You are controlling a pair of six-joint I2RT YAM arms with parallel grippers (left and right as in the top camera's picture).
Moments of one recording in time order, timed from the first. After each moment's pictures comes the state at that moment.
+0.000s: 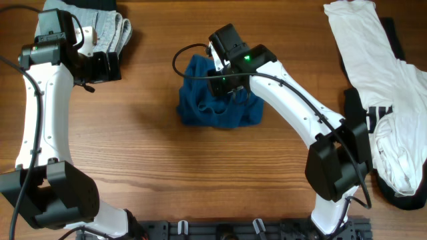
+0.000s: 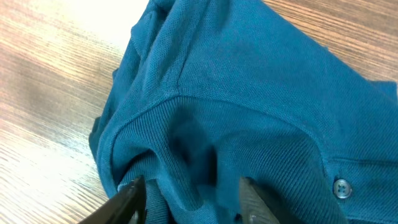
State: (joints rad) left arm 0.18 1.72 1.59 -1.05 0.07 0.03; right arm 0.56 1.98 1.67 -0.87 -0.10 0.21
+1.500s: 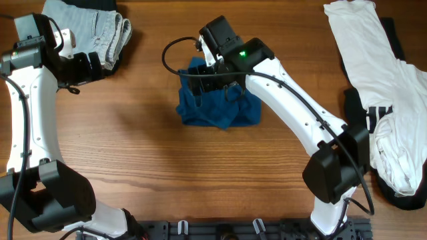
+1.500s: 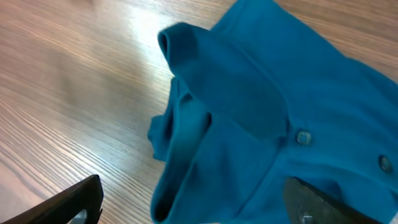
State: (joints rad) left arm 0.28 1.72 1.59 -1.04 0.06 0.01; right arm 0.61 1.98 1.81 -0.97 -0.15 0.27
